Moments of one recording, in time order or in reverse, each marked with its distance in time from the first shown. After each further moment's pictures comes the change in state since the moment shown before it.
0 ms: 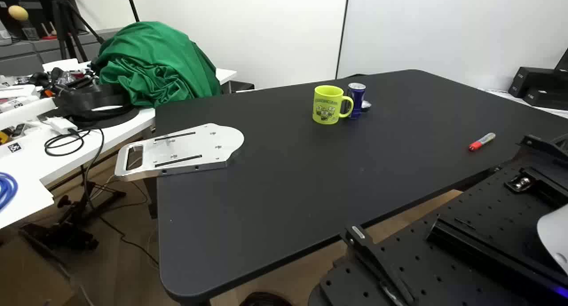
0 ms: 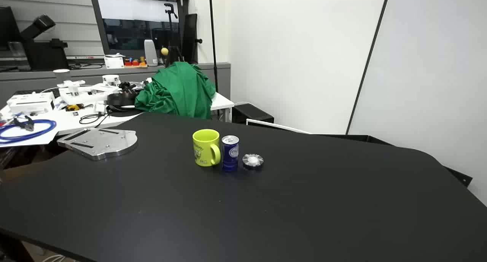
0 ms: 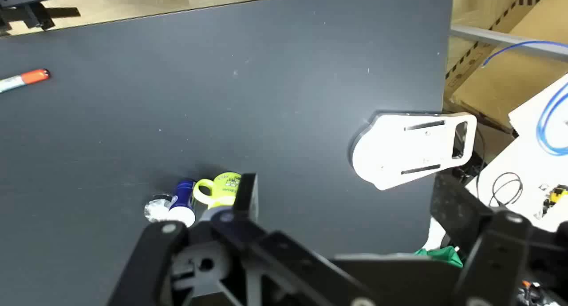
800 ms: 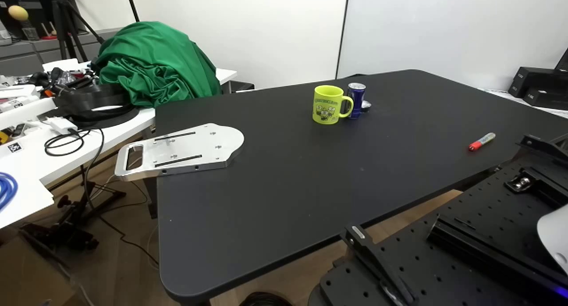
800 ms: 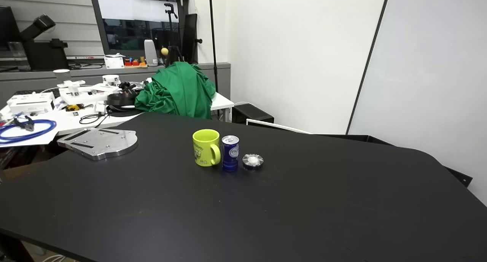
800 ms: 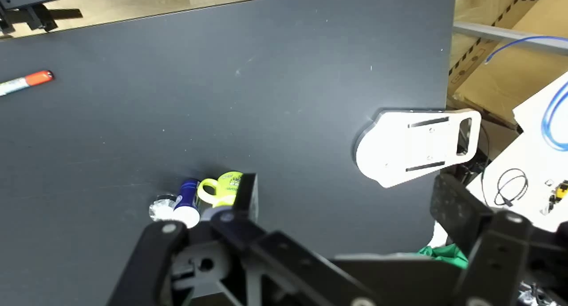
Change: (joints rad) arm -0.015 0.002 0.000 0.000 -0.002 0.001 0.002
